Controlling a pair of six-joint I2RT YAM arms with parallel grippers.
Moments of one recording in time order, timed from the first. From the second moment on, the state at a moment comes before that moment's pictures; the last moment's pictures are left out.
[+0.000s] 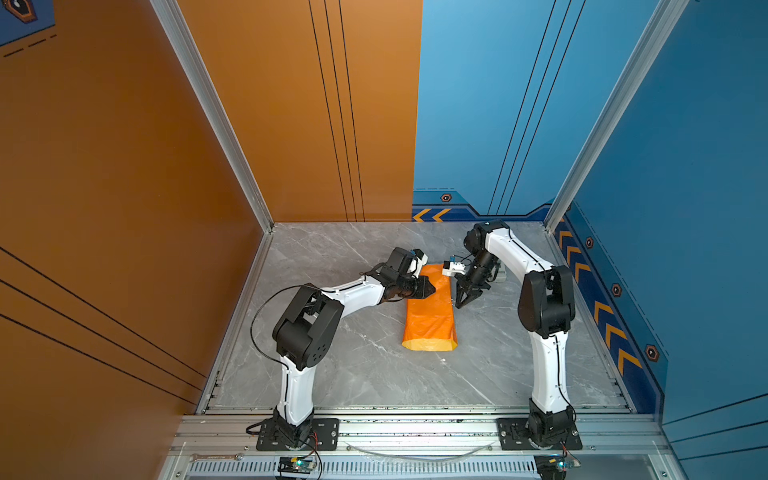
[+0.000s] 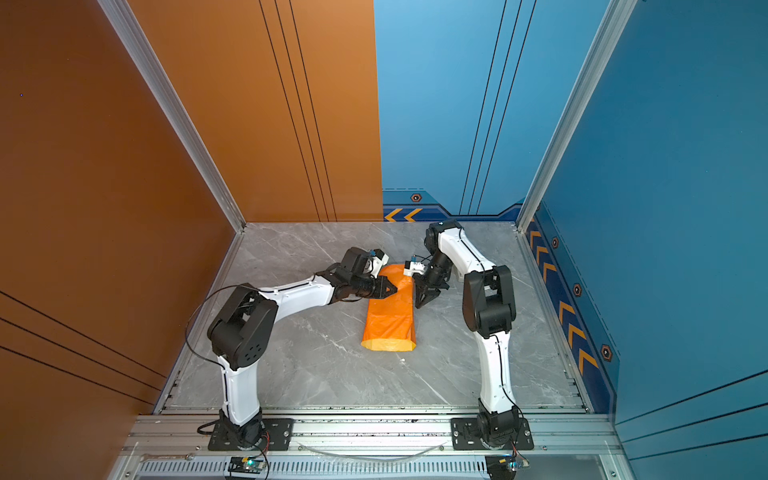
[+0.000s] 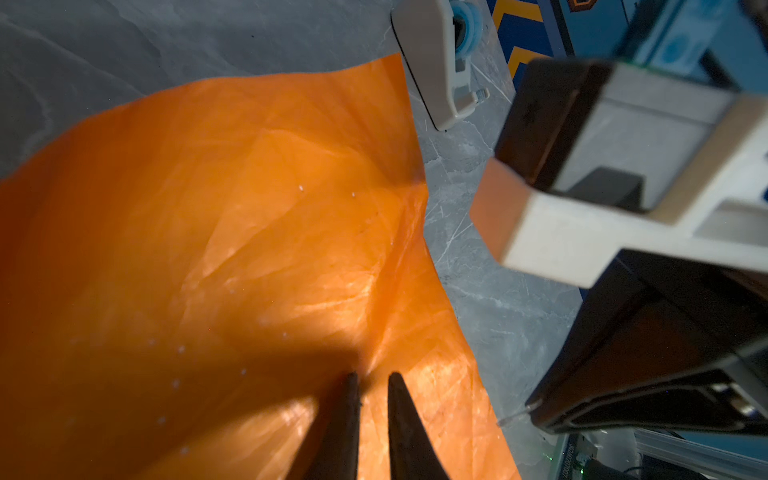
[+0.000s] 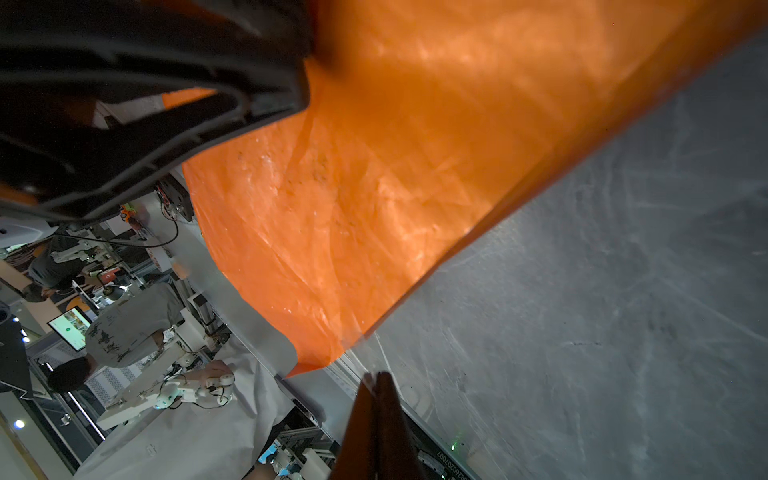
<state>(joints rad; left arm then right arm) -0.61 1.97 1.31 -0.08 0.46 -0.52 0.26 2.21 1.95 -1.67 -0.53 -0.34</state>
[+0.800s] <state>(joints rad) -0.61 1.97 1.31 -0.08 0.46 -0.52 0.25 2.28 2.00 -1.69 -0.53 -0.34</state>
